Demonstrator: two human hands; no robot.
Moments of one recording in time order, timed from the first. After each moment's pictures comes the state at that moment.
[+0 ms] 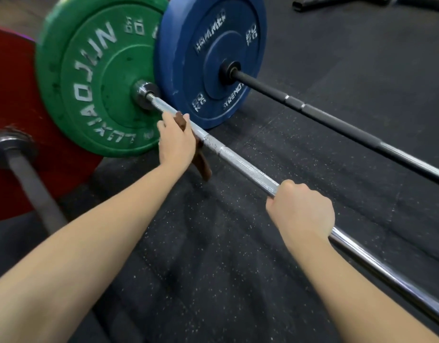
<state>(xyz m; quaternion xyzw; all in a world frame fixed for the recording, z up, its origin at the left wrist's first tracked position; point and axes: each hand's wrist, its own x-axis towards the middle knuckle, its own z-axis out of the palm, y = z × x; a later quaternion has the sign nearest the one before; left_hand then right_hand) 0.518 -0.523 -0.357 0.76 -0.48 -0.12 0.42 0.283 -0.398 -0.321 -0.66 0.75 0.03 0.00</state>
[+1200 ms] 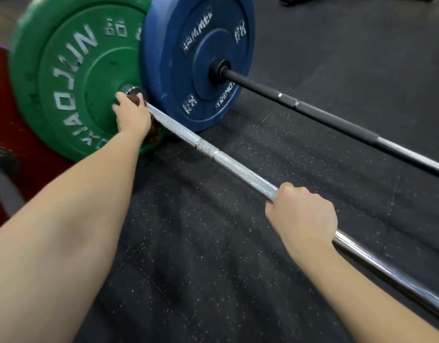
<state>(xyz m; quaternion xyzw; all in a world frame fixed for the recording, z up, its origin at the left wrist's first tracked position) 0.606 -0.601 -0.336 0.81 -0.40 -0.13 0.40 0.288 -0.395 -0.311 -0.65 0.75 0.04 0.01</state>
